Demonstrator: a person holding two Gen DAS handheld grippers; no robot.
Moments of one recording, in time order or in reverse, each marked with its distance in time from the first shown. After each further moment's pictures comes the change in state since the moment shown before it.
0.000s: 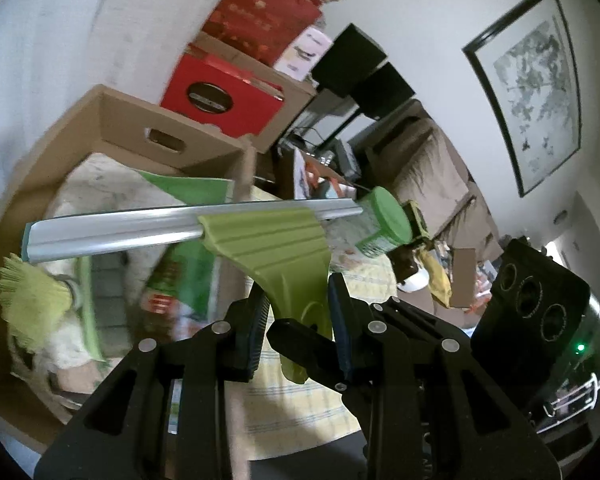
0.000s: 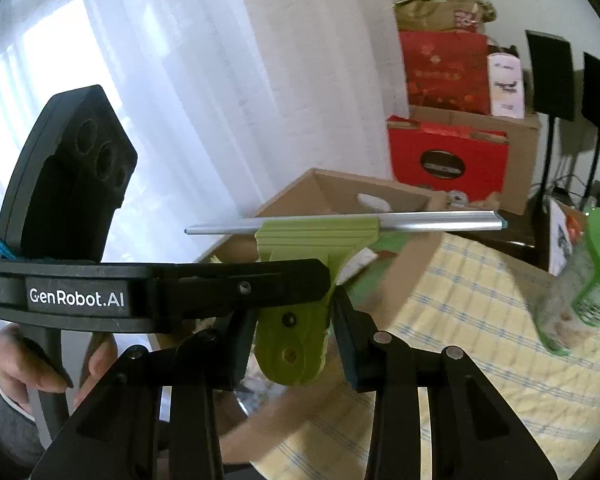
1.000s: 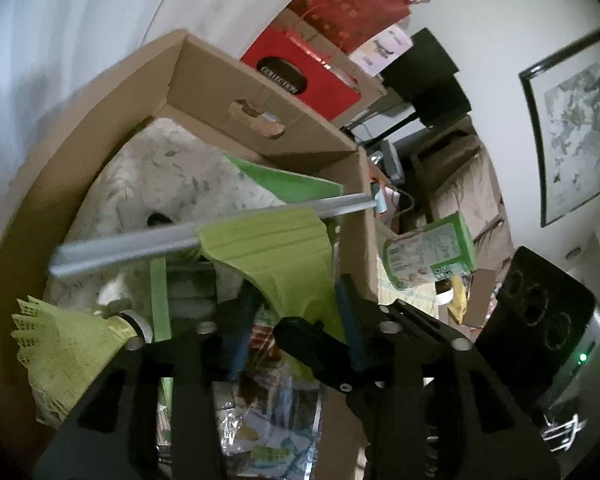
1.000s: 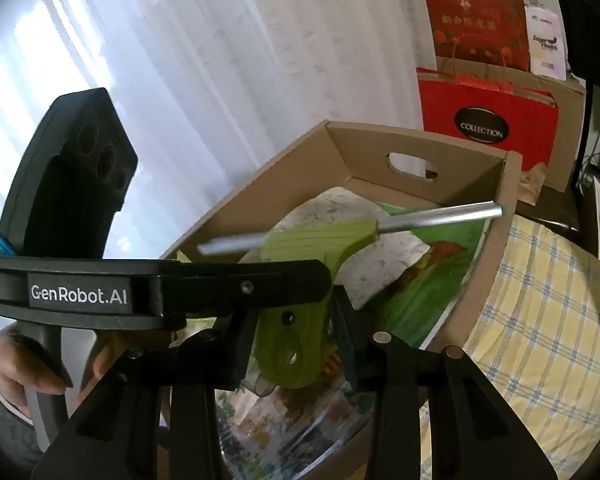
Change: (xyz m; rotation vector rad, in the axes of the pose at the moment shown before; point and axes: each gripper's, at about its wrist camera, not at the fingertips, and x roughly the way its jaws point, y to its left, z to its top) left arm 0.046 0.109 0.020 -0.161 0.067 0.039; right arm 0.108 -0.018 0.001 0.027 0.112 0.046
